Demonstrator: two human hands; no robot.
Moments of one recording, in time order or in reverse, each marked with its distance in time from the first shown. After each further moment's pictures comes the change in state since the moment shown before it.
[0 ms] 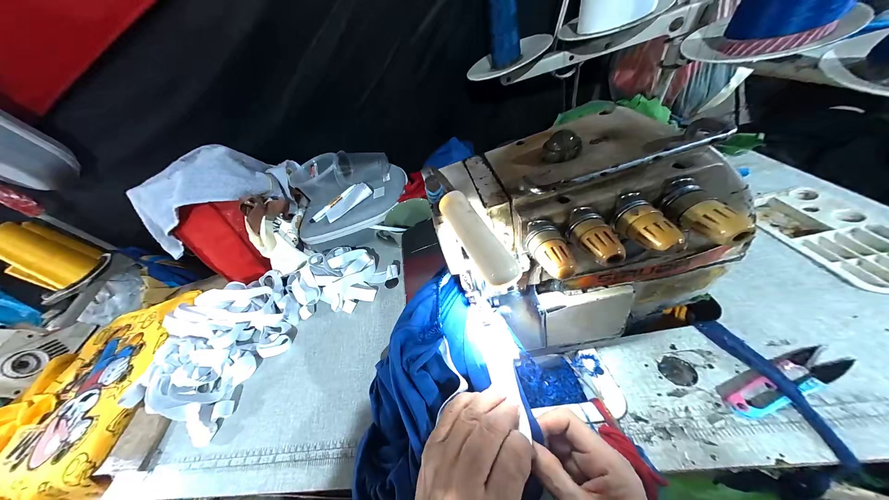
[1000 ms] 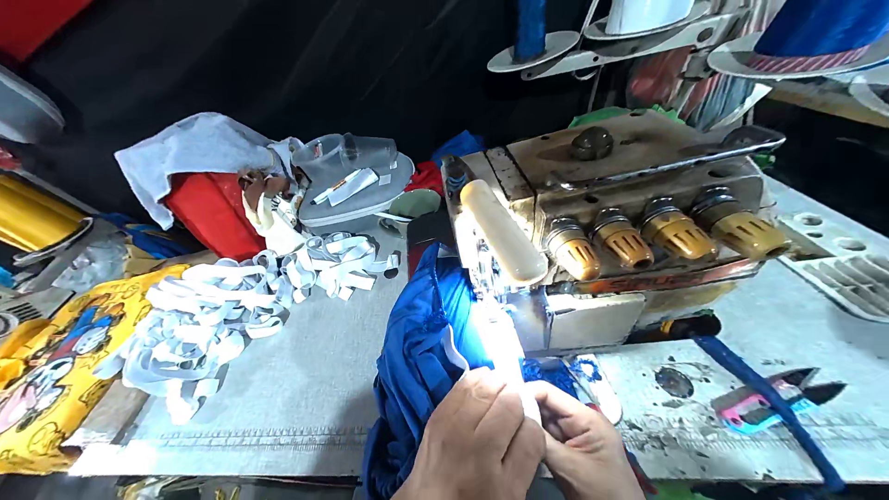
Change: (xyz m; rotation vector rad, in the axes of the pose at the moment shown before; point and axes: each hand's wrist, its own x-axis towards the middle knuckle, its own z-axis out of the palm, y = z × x) left_hand 0.021 -0.003 0.003 0.113 -0.001 0.096; right_hand 0.030 -0.008 0.005 0.079 0.050 0.031
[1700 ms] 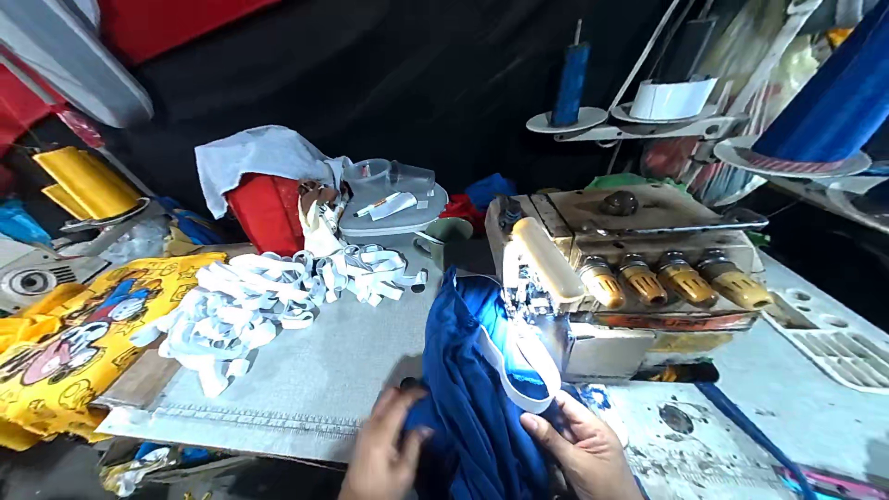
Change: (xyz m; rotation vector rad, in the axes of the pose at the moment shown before) left_hand -0.104 -0.042 -0.033 -0.355 0.044 -0.728; right_hand 0.005 0.010 -0.008 -0.104 -0.037 -0.012
